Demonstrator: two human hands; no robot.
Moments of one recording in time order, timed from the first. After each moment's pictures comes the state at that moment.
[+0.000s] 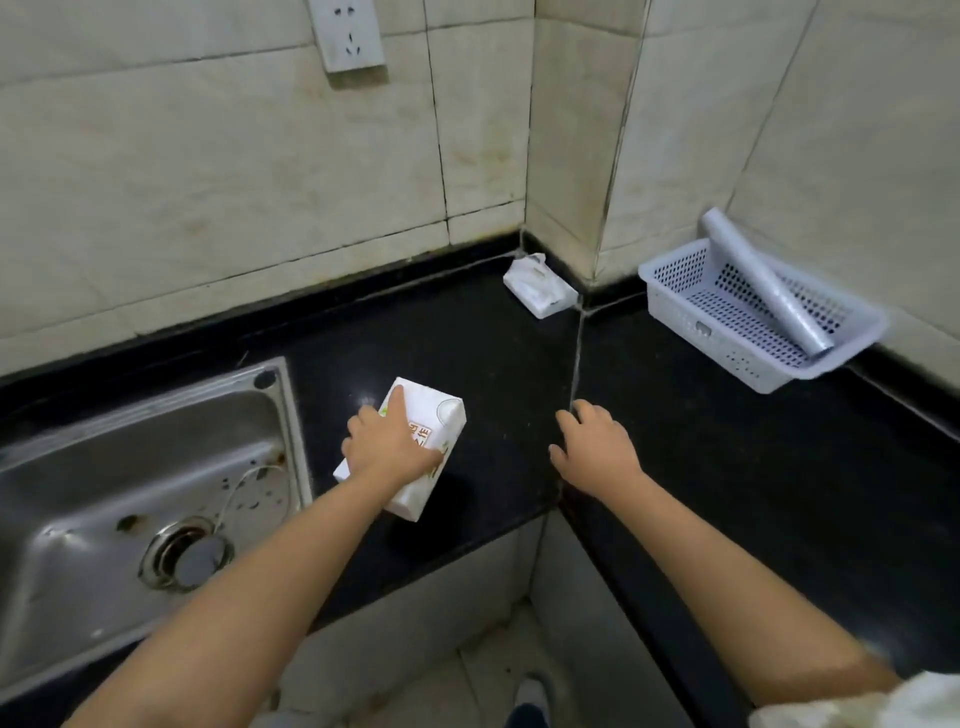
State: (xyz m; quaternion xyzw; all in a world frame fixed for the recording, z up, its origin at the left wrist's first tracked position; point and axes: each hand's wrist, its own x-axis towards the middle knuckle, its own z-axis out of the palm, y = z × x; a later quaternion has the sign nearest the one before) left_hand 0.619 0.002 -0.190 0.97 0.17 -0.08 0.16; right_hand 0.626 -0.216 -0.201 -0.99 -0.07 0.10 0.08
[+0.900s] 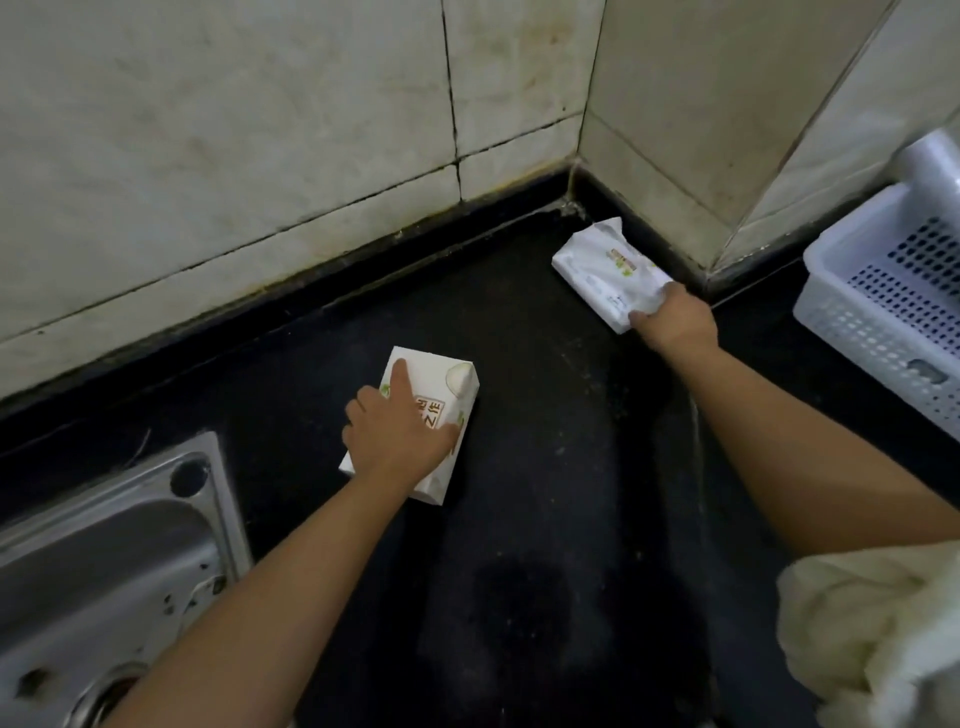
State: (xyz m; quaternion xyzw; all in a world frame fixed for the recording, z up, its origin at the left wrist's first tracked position) left_hand 0.860 0.061 -0.269 0.96 0.17 -0.14 0.17; right_hand 0.953 -0.199 -0.268 -0.94 0.22 0.06 0.26
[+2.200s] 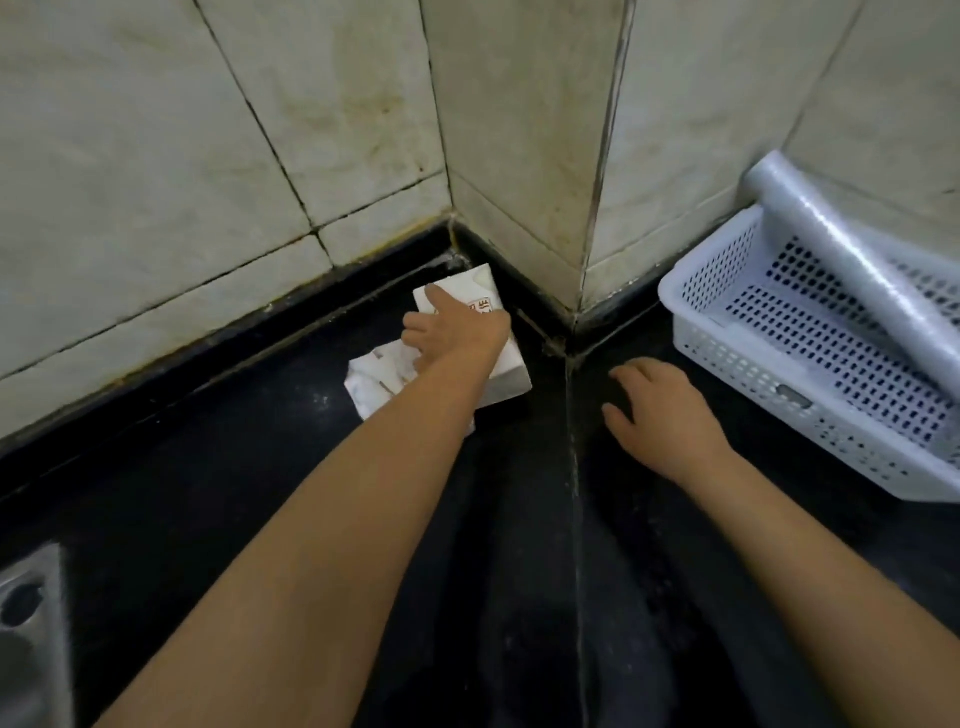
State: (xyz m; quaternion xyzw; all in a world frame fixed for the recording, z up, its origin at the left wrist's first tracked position) left_hand 0.993 -0.160 -0.244 0.89 0.25 -0.09 0.37; right_hand 0.881 -0.308 -0.258 -0.98 0.03 0.05 0.17
